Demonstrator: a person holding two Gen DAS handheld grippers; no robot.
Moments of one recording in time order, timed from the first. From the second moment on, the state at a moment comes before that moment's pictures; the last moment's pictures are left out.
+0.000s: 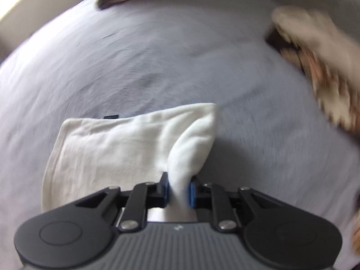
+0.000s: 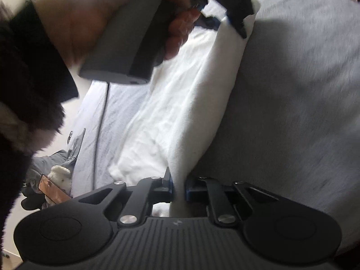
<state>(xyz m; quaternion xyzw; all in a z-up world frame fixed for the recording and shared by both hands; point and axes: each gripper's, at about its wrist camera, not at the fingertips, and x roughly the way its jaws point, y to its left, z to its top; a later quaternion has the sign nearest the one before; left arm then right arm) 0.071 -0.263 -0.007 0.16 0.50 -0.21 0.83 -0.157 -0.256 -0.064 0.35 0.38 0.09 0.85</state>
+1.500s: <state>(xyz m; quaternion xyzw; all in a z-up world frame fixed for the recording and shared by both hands) 0.119 -0.287 -0.024 0.02 0.53 -0.12 0.84 -0.147 -0.364 -0.041 0.28 0.42 0.04 0.87</state>
